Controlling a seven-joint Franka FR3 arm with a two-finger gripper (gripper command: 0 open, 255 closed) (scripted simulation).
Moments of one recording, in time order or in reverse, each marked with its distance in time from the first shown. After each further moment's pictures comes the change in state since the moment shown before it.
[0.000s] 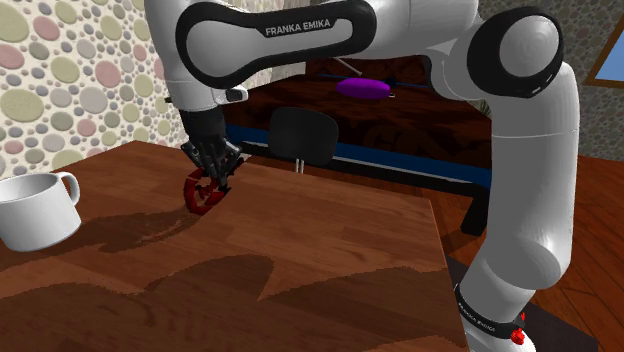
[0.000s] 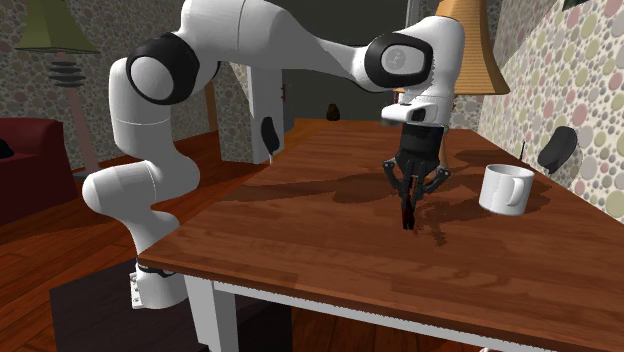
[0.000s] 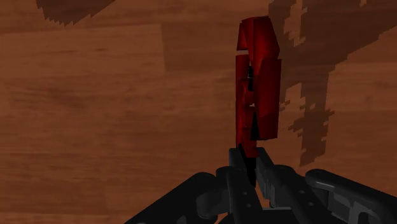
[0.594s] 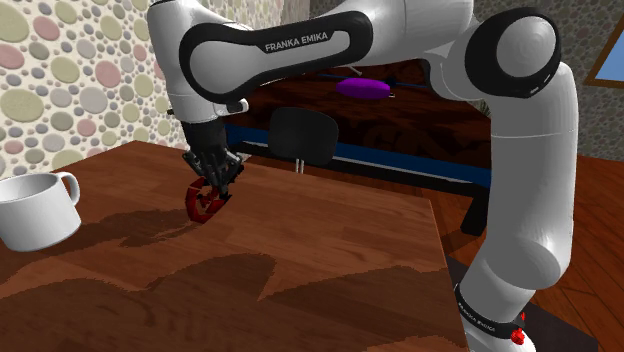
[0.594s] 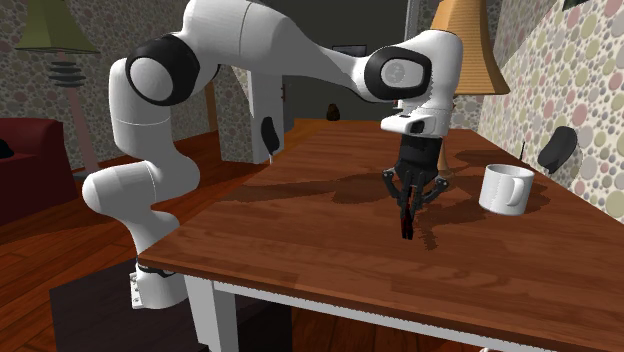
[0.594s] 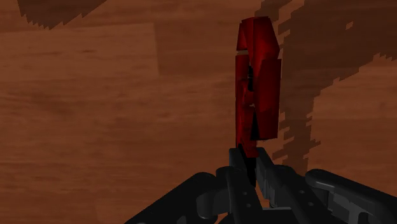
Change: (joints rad) arm -0.005 0.006 -0.003 -0.047 -0.006 0.050 0.009
